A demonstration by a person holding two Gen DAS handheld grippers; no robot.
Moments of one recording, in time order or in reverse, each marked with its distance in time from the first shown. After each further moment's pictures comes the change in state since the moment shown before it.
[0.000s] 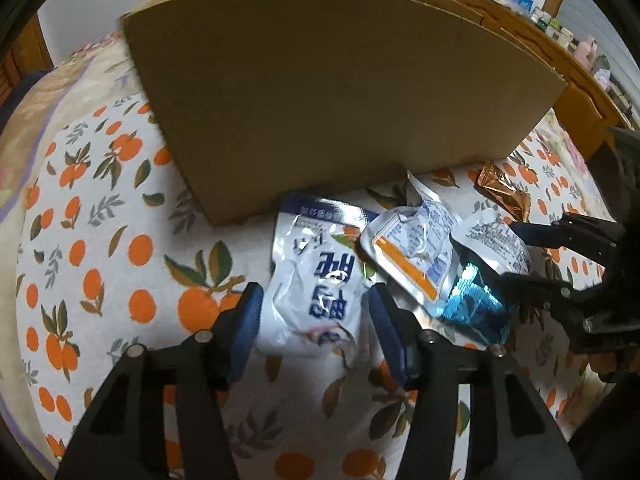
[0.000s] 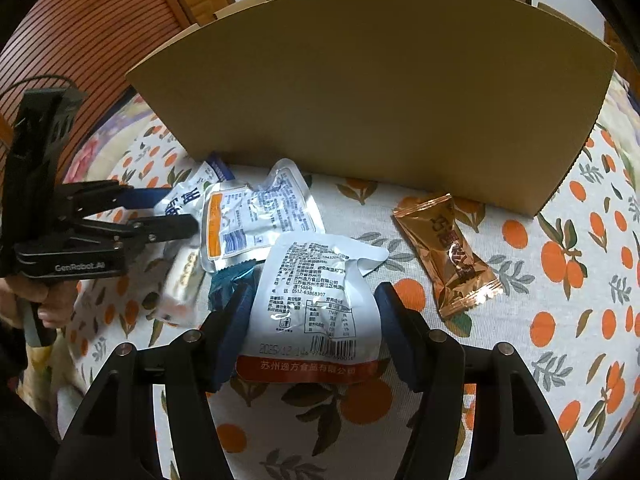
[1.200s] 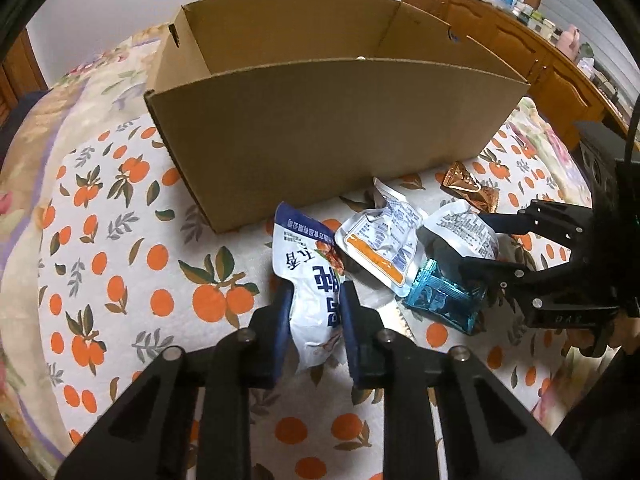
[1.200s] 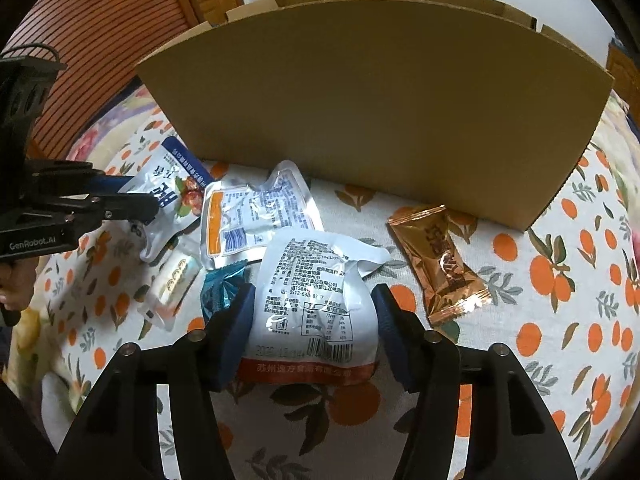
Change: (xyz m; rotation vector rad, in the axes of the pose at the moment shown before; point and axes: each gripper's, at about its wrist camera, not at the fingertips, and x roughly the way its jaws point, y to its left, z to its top) left arm -0.044 -0.002 0.000 0.044 -0.005 -0.024; right arm -0.003 -0.002 0.000 -0.052 -0.028 -0.033
